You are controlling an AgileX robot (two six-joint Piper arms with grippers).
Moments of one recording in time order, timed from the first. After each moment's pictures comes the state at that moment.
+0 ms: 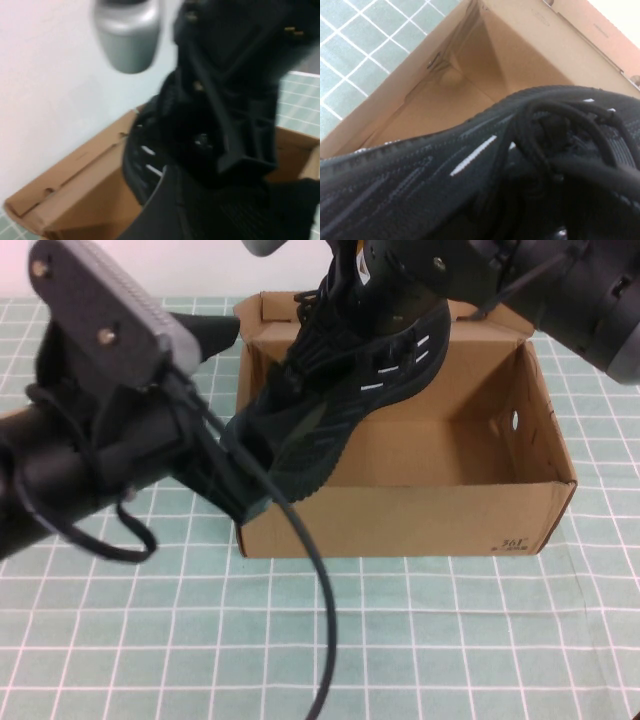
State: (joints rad) right arm 0.81 1.83 -2.00 -0.42 1.13 0.17; left arm -0.62 1.07 -0.85 -1.30 0.16 1.54
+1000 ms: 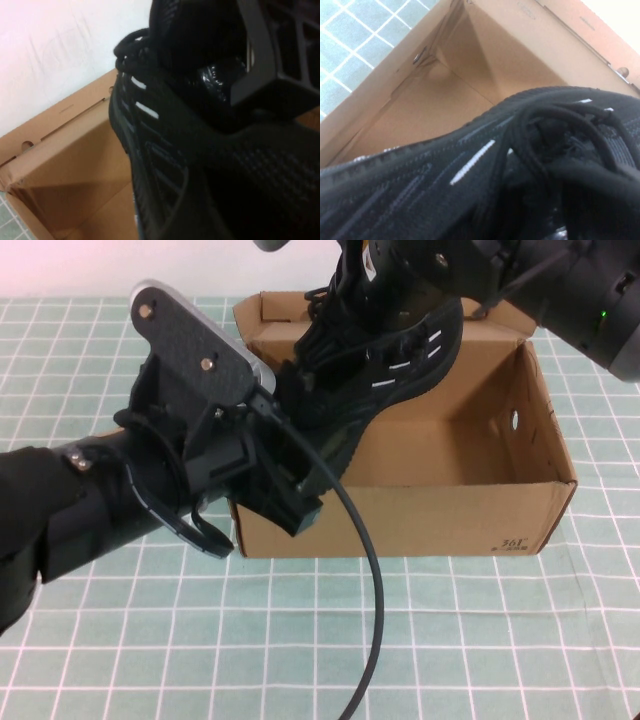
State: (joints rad) right arm 0.81 1.83 -2.01 -0.45 1.16 0.19; left arm -0.69 1.21 -0.85 -1.33 0.05 1.50
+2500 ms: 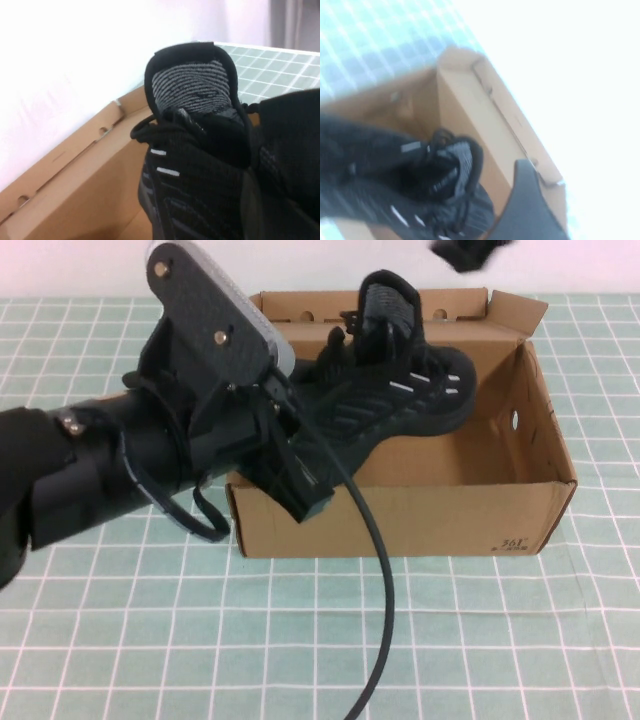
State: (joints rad) right arm 0.81 1.53 -2.01 -0.36 1.16 -0.32; left arm -0.68 1.22 -0.93 -1.31 0.15 1.60
